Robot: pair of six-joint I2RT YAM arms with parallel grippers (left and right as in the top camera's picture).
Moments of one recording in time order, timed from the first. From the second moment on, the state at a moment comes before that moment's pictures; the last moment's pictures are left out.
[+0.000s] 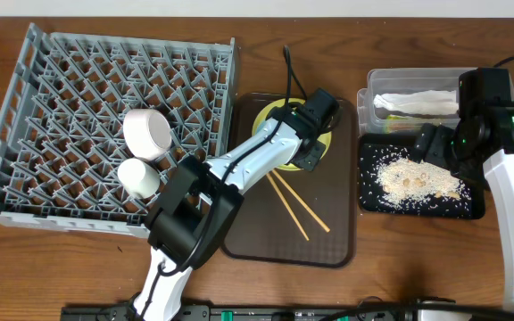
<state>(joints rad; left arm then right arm) -0.70 2.14 1.59 -0.75 -0.02 -0.14 -0.04 1.44 1.40 -1.32 0.14 0.40</state>
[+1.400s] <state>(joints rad) 0.16 1.85 1.59 -0.64 1.08 -0.06 -0.04 1.44 1.40 -1.32 0.14 0.40</state>
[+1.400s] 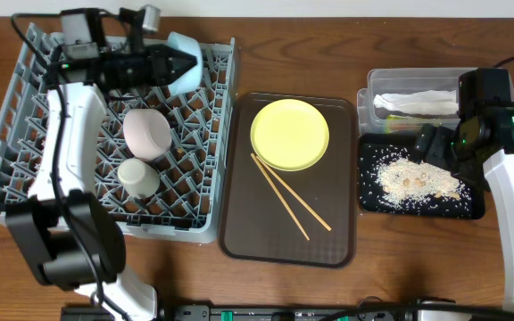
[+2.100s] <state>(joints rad) 0.35 2.09 1.59 -0.50 1.34 -0.15 -0.04 1.44 1.40 -1.32 0.14 0.40</state>
